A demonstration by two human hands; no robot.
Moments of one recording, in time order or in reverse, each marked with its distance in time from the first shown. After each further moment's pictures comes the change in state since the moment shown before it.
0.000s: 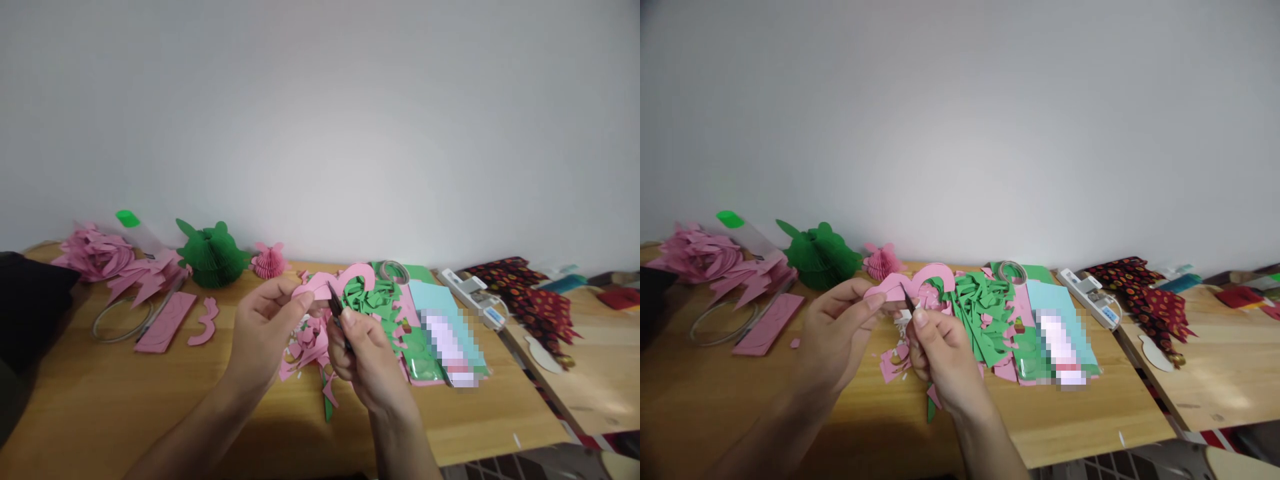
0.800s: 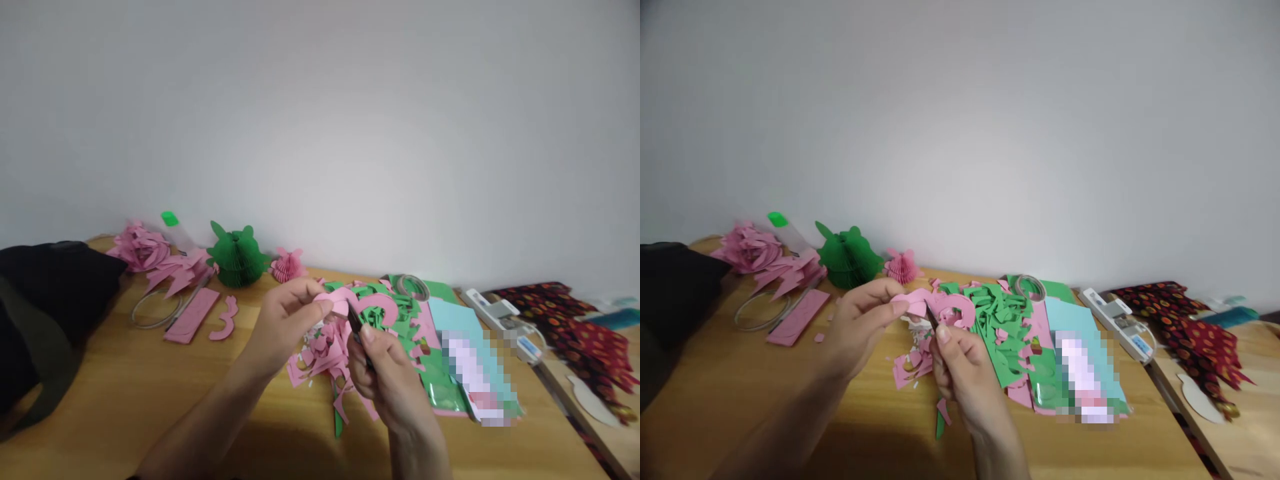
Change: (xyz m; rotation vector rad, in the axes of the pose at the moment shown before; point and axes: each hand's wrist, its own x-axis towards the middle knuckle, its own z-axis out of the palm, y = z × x) left_hand 0.010 0.008 -0.011 0.144 -0.096 -0.007; right_hand -0.004 0.007 -0.016 -0.062 -0.013 0.079
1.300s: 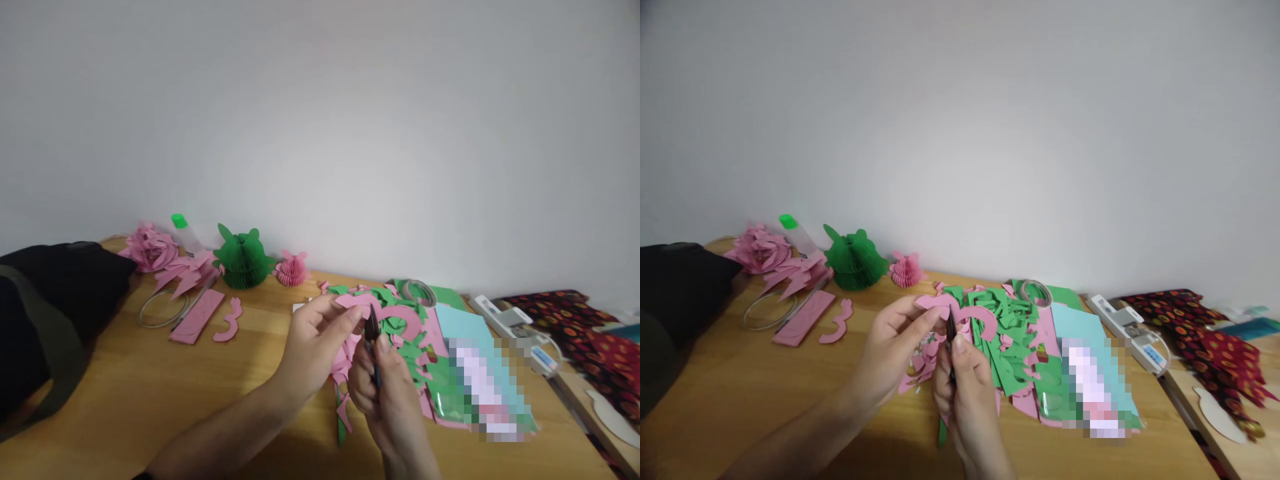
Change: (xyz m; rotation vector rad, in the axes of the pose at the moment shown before) left_hand -0.011 -0.018 0.035 -0.092 0.072 -0.067; right_hand -0.004 0.015 0.011 0.199 0.125 -0.024
